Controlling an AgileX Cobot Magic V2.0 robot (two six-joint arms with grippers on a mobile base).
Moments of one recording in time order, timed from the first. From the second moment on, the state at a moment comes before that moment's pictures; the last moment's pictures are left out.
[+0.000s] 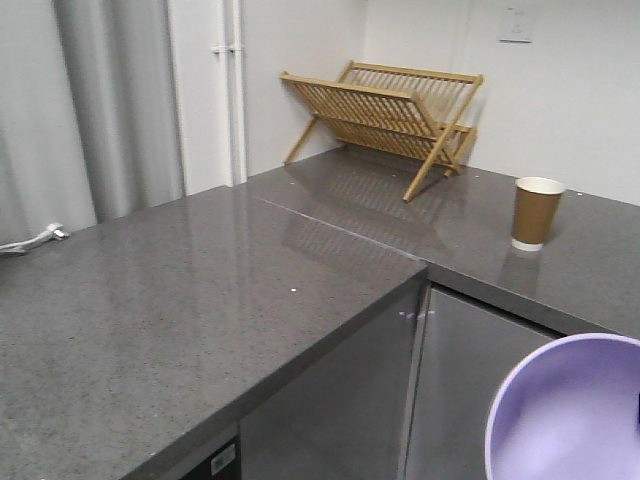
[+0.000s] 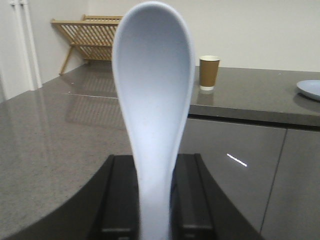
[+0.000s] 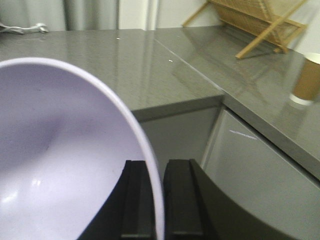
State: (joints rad) left arm -0.50 0.51 -0.63 -0.04 0.29 -0.01; right arm -0.02 0.61 -0.70 0.66 0.55 -0.77
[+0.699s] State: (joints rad) left arm -0.50 0.51 -0.63 -0.04 0.29 -0.01; right arm -0.02 0.61 -0.70 0.66 0.55 -0.77
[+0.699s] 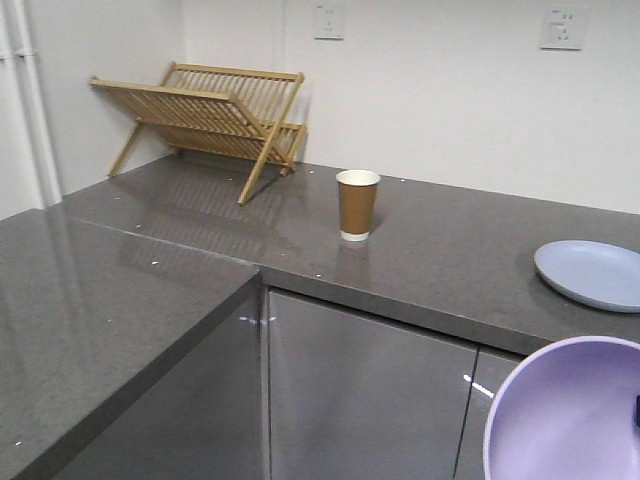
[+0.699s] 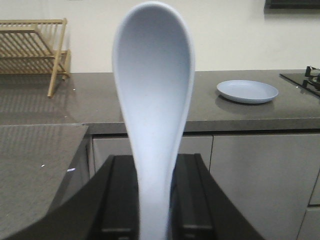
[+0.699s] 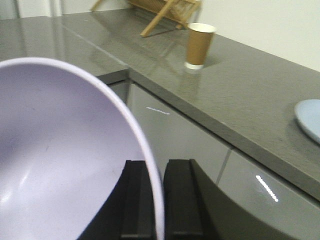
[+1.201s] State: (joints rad) left arm -0.50 0.51 -0.63 -0.04 0.29 -0.01; right arm -0.02 0.61 -0.70 0.66 0.56 -0.77
